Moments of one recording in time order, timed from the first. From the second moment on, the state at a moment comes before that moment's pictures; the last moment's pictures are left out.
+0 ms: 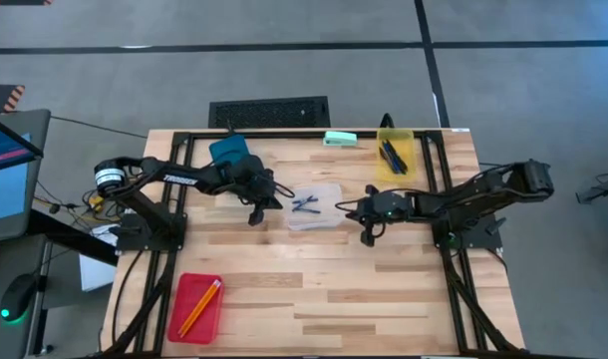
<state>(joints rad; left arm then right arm) 0.40 1.55 0.63 0.14 0.48 0.25 -0.04 1.33 0.37 0.36 0.13 0.07</state>
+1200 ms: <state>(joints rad) 0.50 0.72 0.13 0.62 0.42 0.01 -0.20 0.34 0.17 0.08 -0.05 -0.16</state>
